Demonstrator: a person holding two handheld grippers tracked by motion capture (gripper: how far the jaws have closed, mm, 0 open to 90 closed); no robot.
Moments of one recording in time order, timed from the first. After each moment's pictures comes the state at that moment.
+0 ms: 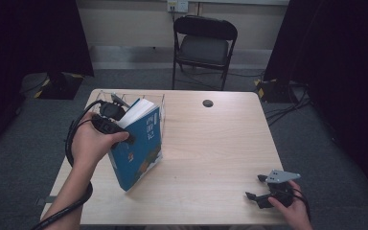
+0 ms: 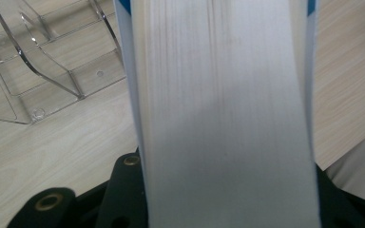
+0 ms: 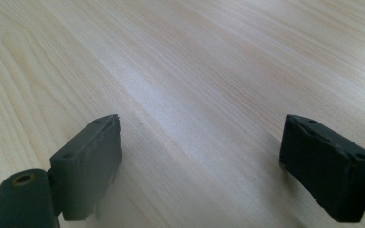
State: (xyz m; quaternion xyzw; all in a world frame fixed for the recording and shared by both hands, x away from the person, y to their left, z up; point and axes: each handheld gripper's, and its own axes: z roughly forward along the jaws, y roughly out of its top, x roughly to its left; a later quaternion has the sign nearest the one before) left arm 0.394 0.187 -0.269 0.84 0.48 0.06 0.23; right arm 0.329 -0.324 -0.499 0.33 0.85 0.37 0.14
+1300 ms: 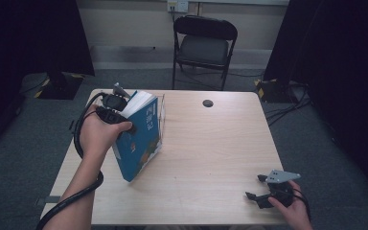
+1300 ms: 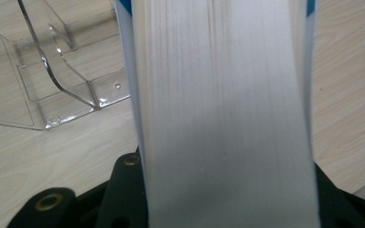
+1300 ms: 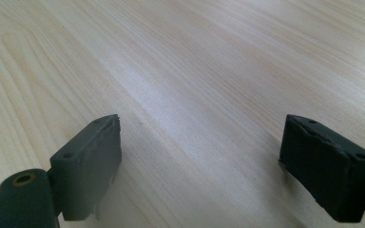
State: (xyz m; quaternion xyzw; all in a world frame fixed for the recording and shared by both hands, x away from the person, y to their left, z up) left arm 0.419 0.183 -0.269 0.82 0.52 0.08 0.23; right arm 0.329 -0.324 -0.500 0.33 0.85 0.37 0.14
